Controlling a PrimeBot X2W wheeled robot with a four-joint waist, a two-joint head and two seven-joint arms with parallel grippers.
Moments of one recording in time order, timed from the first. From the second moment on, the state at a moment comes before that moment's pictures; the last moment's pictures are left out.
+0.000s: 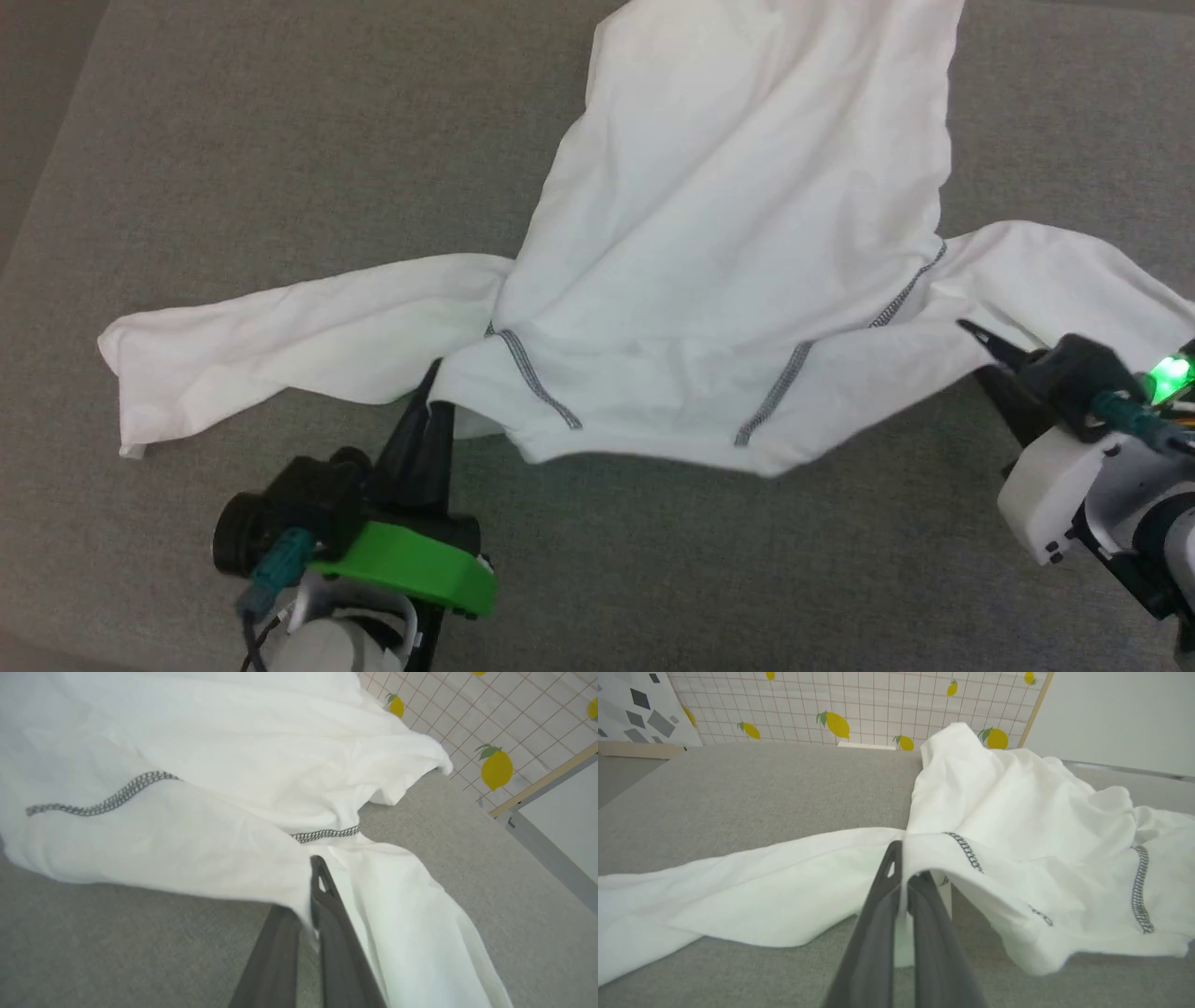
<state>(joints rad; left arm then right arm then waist) -0.06 0.22 -0.33 -0.15 -0.32 0.12 -0.13 -0.24 -0.62 0.34 -0.16 0.19 0.13 0.29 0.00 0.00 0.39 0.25</state>
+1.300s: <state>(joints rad) -0.82 0.34 -0.22 -0.43 -0.52 0.12 0.49 -0.78 -0.54 0.14 -0.41 0.34 0.13 0.54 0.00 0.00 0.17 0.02</state>
